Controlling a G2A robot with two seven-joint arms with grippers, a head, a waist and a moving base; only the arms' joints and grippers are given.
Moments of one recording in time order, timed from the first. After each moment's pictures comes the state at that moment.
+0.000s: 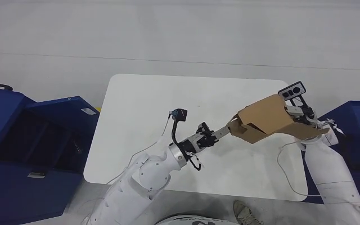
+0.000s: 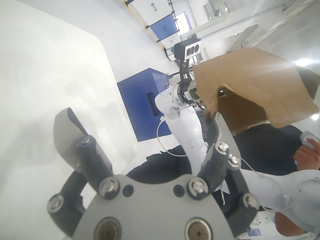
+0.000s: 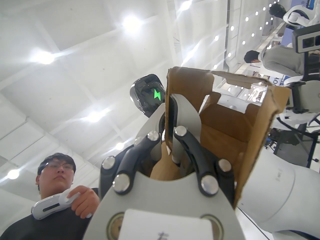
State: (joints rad) left arm 1.50 -1.23 -0.93 -1.99 0.23 -0.01 -0.26; right arm -1.31 -0.99 1.41 -1.45 1.38 0.06 1.54
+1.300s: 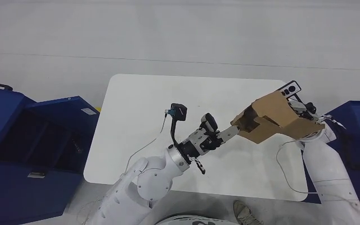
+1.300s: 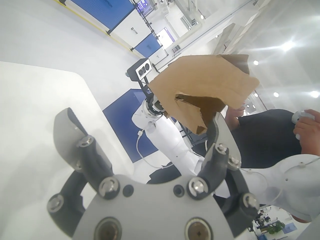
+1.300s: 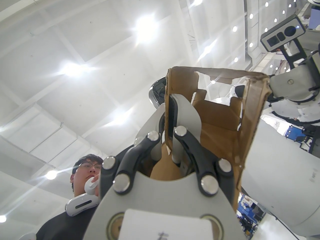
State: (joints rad) left arm 1.51 -1.25 -0.90 -2.14 0.39 -0.02 -0.18; right arm -1.28 -1.02 1.40 -1.43 1.40 0.21 1.54
